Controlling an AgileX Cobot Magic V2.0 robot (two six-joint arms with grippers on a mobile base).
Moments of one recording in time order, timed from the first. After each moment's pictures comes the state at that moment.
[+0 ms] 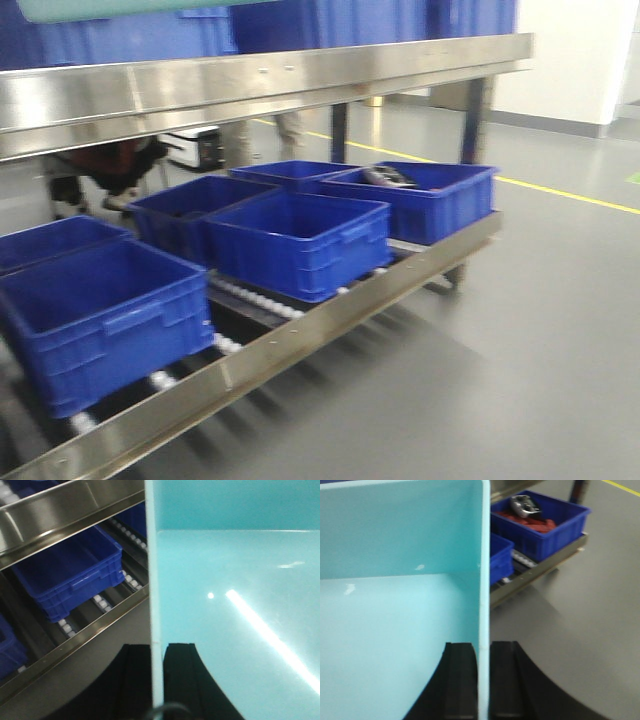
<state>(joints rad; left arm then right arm) -0.58 1.33 -1.45 0.53 0.95 -0.80 0.46 1.32 -1.41 -0.52 0.76 0.67</state>
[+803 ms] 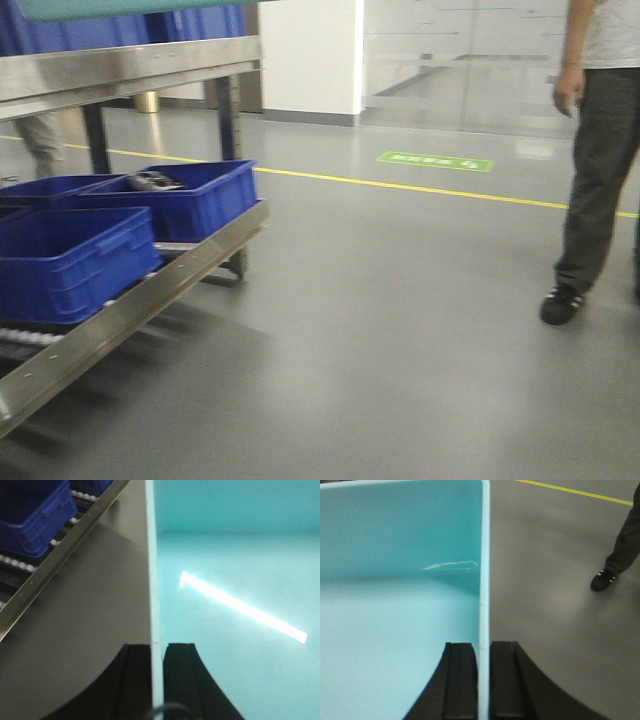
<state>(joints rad) -0.58 1.33 -1.45 0.53 0.95 -0.80 0.46 1.32 -1.41 -0.52 0.77 0.67</state>
